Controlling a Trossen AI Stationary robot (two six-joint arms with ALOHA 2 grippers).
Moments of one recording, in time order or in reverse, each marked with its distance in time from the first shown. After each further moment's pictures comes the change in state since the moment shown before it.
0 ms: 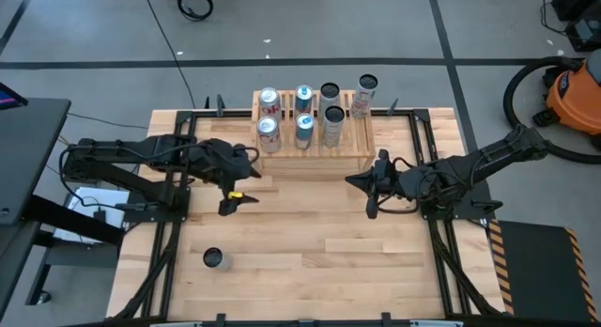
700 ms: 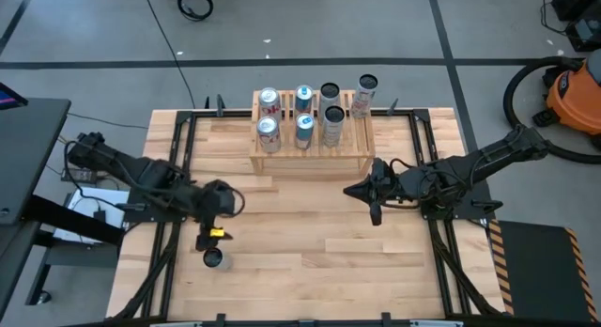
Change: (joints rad) left arm -0.365 -0.002 0.000 -0.235 -0.063 -0.476; right arm 0.000 0.004 0.000 0.031 -0.187 0.154
